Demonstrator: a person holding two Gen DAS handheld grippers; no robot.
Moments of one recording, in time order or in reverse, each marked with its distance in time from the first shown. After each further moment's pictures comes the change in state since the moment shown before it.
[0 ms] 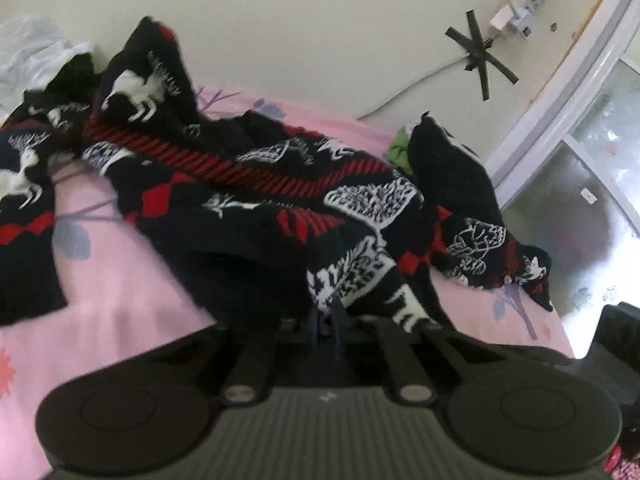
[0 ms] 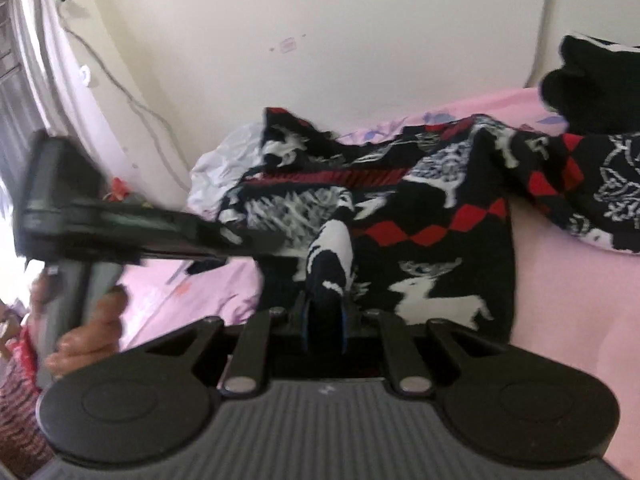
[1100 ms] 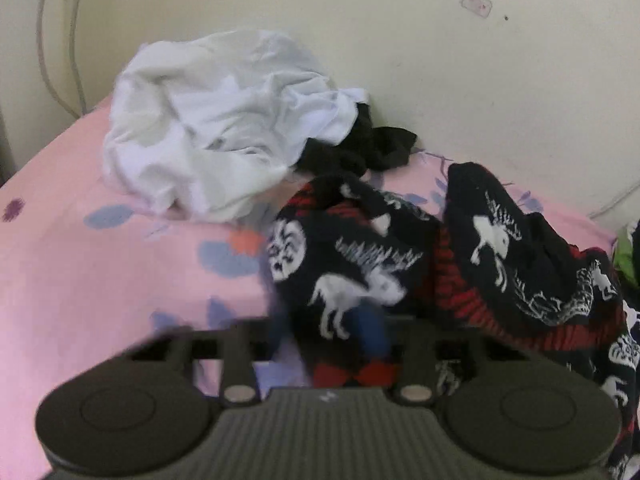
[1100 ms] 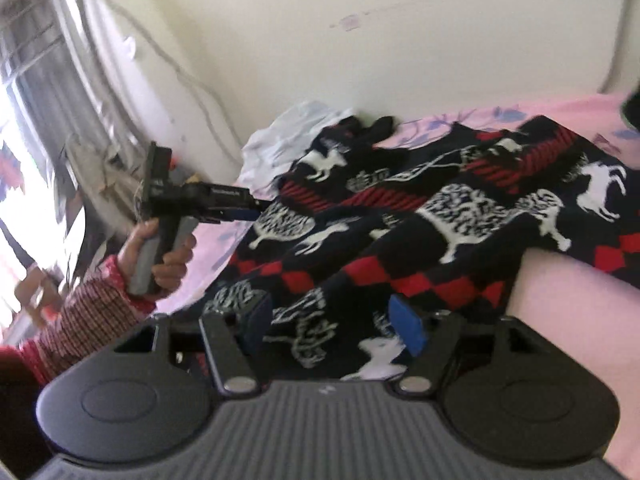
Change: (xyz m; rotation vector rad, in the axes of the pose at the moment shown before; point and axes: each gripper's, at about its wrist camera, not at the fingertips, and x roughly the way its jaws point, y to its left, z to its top) left arm -0.034 0.183 0.052 -0.160 -0.116 0.449; right arm 0.036 -0.019 0.032 -0.040 0.057 0.090
